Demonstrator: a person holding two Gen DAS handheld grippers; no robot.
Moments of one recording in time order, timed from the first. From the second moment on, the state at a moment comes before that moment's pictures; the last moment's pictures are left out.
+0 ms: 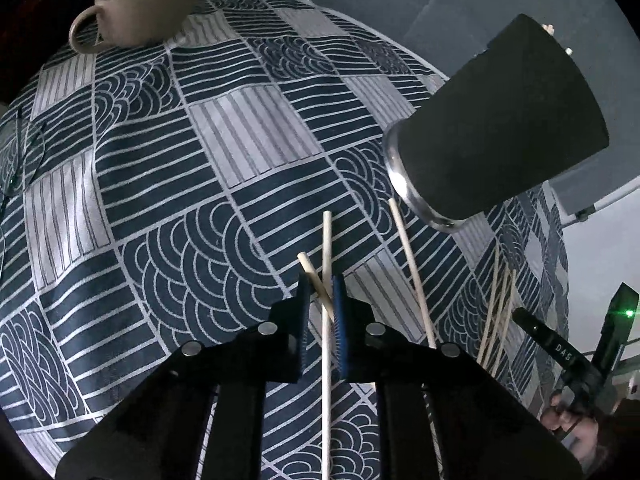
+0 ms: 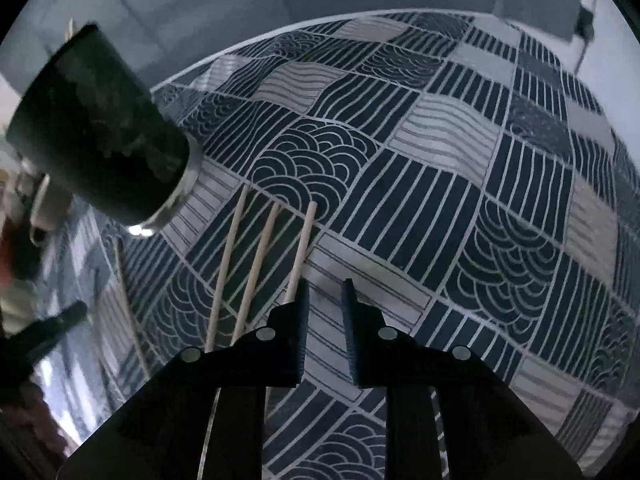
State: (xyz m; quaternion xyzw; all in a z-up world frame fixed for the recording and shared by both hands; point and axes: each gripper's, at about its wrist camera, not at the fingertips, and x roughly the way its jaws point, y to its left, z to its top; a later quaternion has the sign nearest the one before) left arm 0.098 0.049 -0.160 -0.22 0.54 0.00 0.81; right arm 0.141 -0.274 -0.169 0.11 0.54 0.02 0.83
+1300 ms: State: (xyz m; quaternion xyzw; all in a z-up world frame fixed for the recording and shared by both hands) left arm 0.119 0.052 -0.125 -0.19 0.52 -0.03 0.83; right arm 0.153 -0.277 -0.136 0.08 0.54 0.04 0.84
